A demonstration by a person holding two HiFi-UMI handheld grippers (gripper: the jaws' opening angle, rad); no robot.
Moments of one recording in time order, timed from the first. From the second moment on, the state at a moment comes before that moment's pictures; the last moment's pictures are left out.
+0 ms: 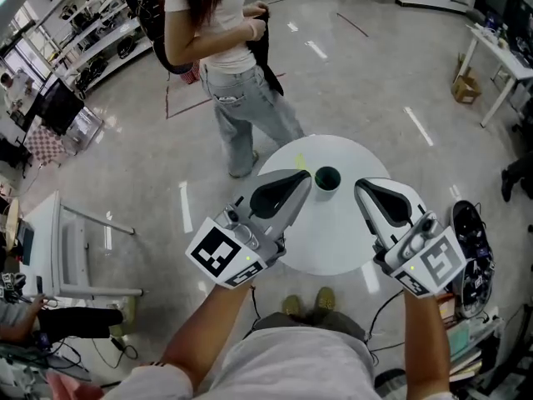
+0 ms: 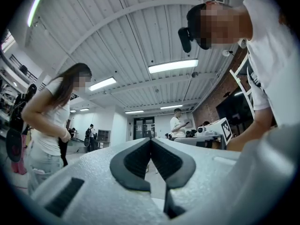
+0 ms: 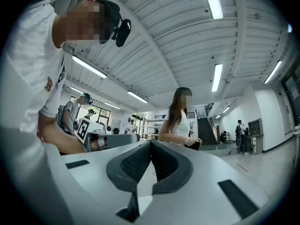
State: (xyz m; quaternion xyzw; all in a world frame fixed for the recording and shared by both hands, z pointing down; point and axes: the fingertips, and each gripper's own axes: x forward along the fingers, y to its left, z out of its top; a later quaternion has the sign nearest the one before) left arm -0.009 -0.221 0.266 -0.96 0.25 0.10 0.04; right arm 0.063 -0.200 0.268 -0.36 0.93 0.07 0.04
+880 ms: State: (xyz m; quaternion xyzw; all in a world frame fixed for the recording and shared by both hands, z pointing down) left arm -0.013 -0.203 0.269 -0.96 0.24 0.10 0.05; right arm 0.052 -0.185 0.281 -0.36 0.93 0.07 0.03
